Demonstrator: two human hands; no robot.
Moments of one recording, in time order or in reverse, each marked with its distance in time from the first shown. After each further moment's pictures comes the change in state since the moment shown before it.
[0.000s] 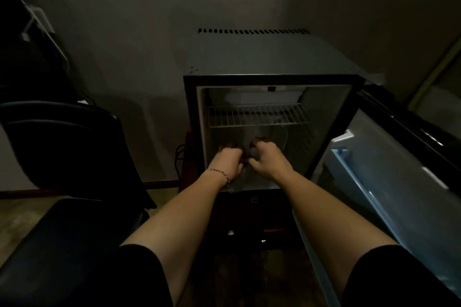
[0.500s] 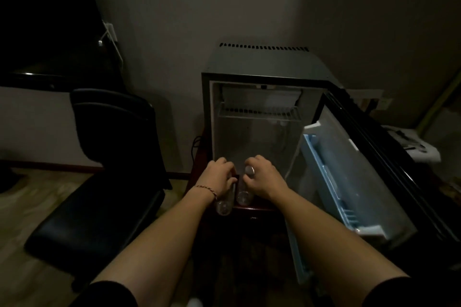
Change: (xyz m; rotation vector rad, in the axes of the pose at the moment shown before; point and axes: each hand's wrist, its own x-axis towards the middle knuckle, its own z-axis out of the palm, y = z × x) left_hand -0.177 0.052 0.014 0.030 0.142 -0.088; right_hand -0.161 0.001 -0.002 -0.058 0.002 -0.264
